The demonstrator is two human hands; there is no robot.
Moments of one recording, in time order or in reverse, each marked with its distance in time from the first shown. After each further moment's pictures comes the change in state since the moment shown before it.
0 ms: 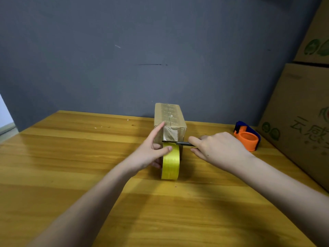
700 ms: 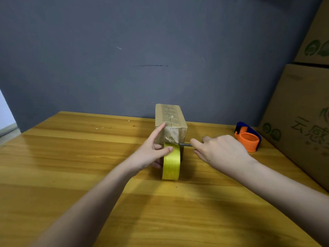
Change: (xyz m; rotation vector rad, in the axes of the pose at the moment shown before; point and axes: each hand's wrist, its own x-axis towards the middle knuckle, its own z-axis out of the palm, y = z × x) left_hand -0.002 0.004 0.000 0.030 0.009 -0.030; right_hand -0.007 -0.003 0.001 -0.142 0.028 0.050
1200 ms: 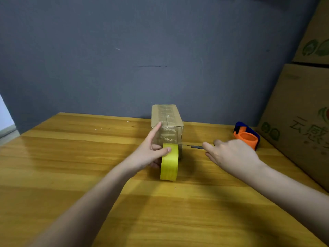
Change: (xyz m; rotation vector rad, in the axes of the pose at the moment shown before) left_hand -0.004 0.005 0.001 -0.042 0.021 -0.007; right_hand -0.021 0.014 0.016 0.020 -0.156 0.041
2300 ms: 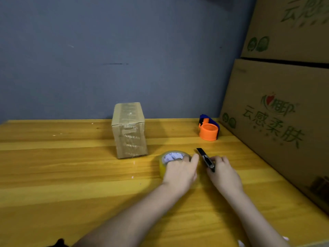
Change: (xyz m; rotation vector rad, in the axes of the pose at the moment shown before) left_hand 0.018 -0.002 0.191 1.286 0.057 0.424; right_hand -0.086 -0.002 0.090 0.773 -0.184 0.982
